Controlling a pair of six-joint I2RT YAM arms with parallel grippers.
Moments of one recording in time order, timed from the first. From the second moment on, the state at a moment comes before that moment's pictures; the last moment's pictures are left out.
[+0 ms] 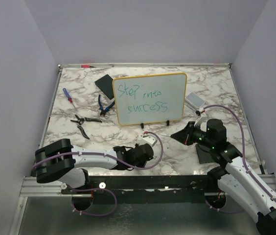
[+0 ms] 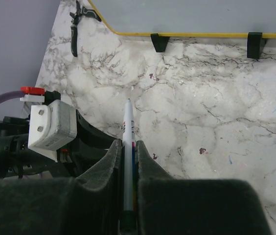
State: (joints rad) left arm -1.26 1.41 0.60 -0.11 -0.27 -0.59; right arm 0.40 0.66 0.41 -0.16 -0.45 0.58
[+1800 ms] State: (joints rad) left arm -1.04 1.00 0.73 -0.28 0.18 0.16; right arm 0.40 0.94 0.78 -0.46 -0.87 0.35
